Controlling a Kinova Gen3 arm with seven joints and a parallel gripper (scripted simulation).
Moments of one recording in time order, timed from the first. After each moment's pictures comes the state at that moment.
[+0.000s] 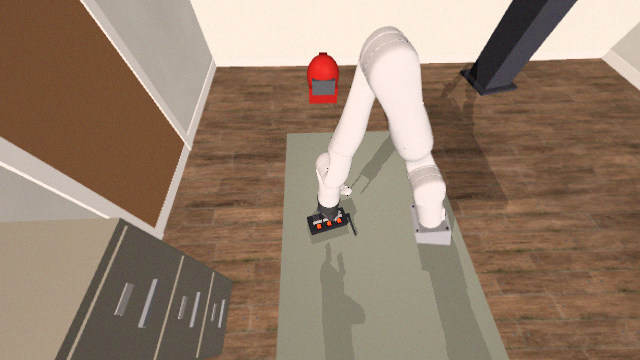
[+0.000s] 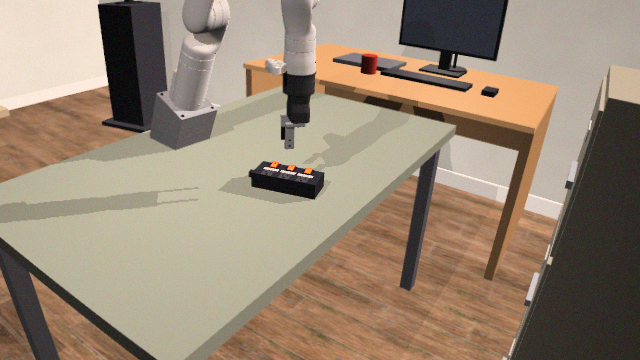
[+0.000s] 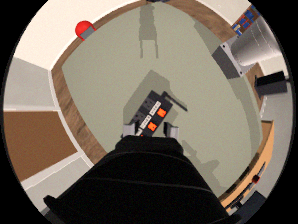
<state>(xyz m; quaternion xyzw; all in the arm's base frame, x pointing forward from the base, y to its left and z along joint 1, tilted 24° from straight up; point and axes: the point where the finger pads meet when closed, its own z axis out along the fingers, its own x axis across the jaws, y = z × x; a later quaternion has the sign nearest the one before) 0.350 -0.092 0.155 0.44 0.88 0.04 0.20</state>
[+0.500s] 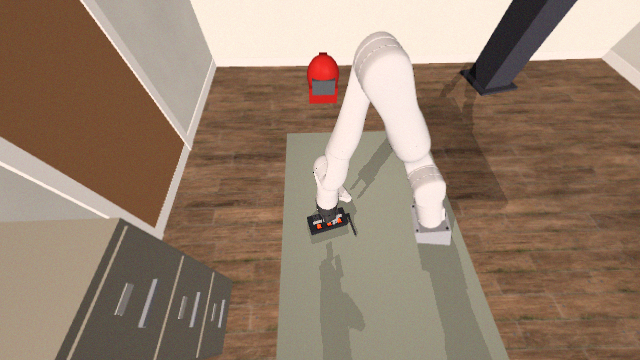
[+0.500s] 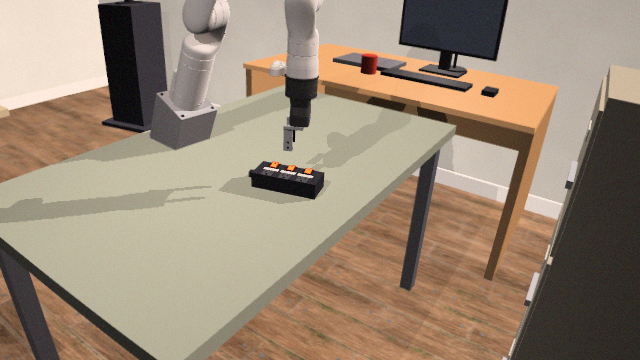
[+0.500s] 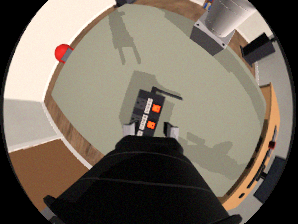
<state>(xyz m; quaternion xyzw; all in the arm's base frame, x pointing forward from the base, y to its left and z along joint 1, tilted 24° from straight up) 0.355 -0.085 0.147 0.56 0.80 0.07 0.19</state>
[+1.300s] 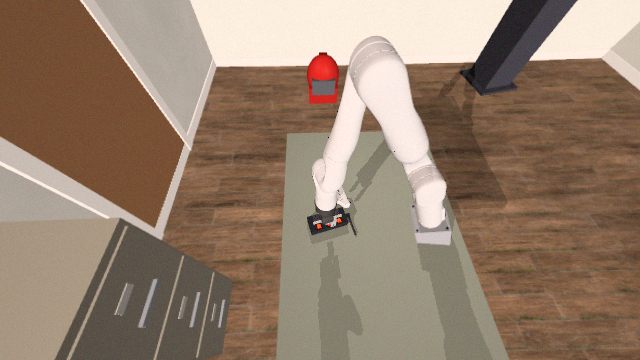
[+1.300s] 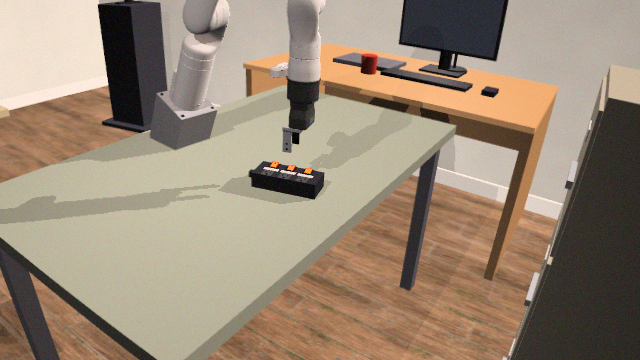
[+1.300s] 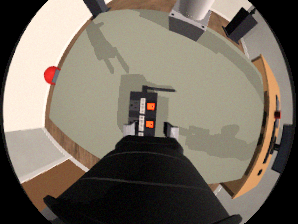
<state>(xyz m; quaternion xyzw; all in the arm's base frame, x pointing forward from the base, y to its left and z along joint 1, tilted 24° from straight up) 0.360 -0.080 0.142 0.66 0.73 0.09 0.18</state>
